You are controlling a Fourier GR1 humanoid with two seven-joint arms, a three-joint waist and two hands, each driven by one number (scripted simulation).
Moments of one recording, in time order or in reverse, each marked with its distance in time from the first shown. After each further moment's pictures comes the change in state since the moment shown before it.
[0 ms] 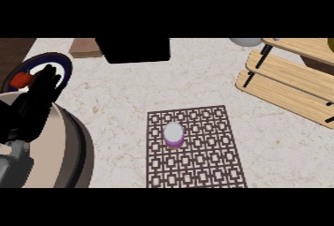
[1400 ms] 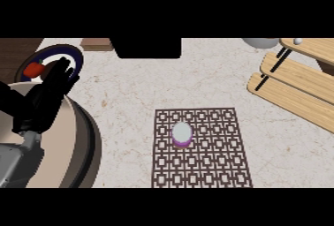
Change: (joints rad) left arm -0.081 -0.018 -0.046 0.037 -0.017 -0.026 0.002; right arm -0.058 0.168 0.492 -0.059 0.151 0.182 0.011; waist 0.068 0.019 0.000
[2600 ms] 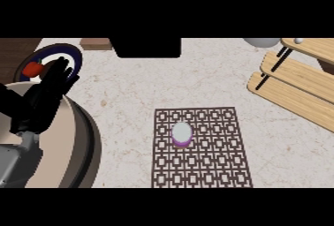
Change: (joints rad) left arm 0.004 0.001 0.008 -0.015 0.001 -0.001 0.011; right arm 0.057 -0.054 0.152 -0.179 0.048 0.182 0.156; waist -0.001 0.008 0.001
